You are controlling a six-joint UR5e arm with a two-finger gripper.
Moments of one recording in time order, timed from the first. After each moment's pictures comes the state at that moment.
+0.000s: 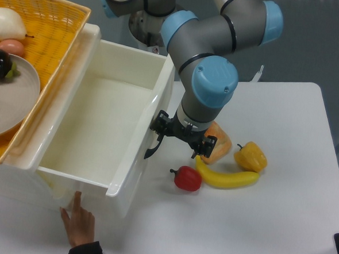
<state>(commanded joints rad) 2.47 -1.92 -1.42 -1.48 1.40 0.81</state>
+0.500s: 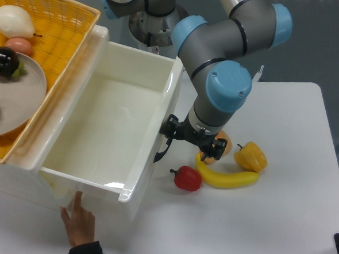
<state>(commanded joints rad) 2.50 -1.94 -1.40 -1.48 1.40 0.80</state>
